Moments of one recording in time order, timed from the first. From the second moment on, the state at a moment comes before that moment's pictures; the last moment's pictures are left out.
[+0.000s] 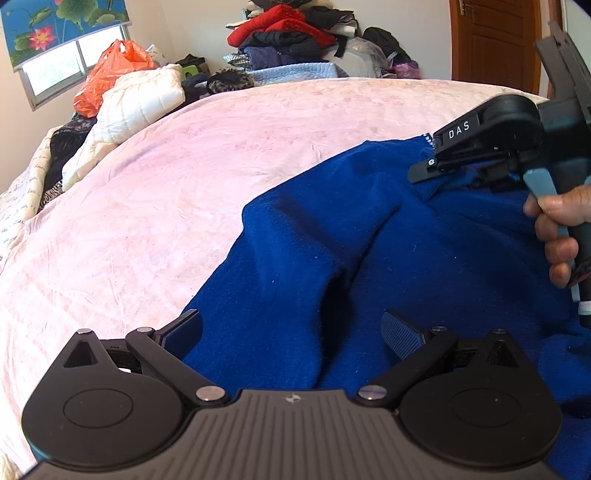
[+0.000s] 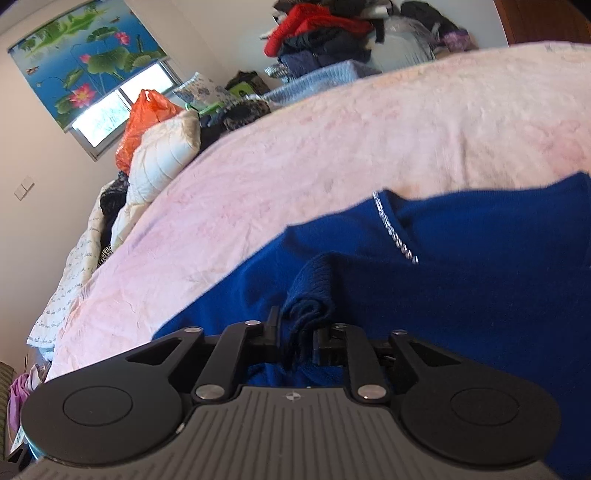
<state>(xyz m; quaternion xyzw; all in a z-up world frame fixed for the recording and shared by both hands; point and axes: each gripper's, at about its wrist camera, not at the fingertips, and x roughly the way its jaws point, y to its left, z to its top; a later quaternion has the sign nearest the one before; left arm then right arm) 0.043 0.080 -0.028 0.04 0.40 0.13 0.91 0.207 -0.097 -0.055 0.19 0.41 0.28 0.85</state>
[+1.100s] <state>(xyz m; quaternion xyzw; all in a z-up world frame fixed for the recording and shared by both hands) 0.030 0.085 -0.022 0.05 0.38 0.17 0.91 0.109 -0.086 -0.009 -0.08 0.31 0.24 0.92</state>
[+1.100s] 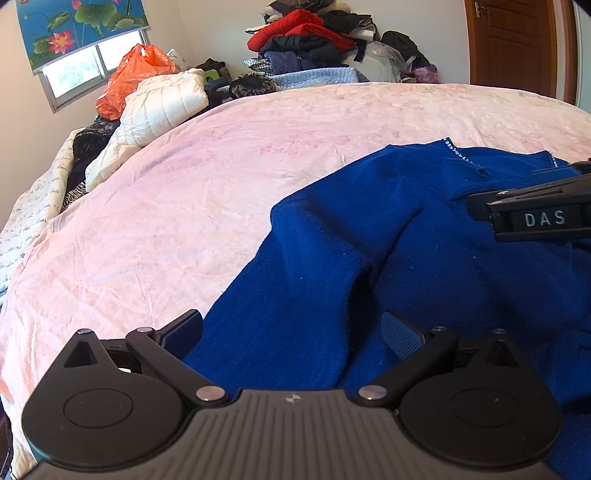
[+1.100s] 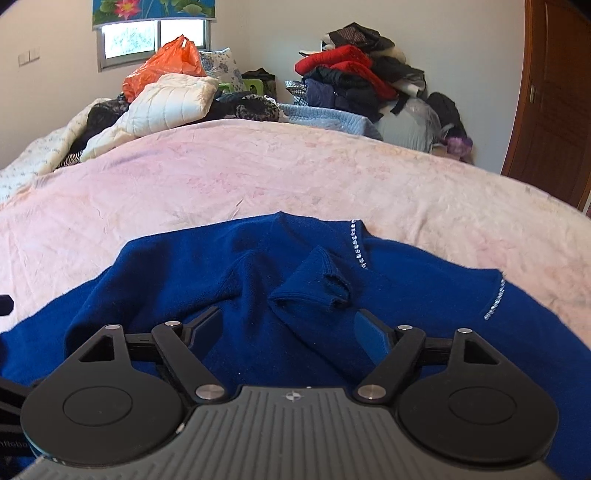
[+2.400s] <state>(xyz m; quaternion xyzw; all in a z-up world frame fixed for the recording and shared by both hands) -0.022 0.214 -0.030 0.00 0.40 0.31 0.86 -0.044 0.034 -0.019 -0.17 0.38 0.61 0.67</state>
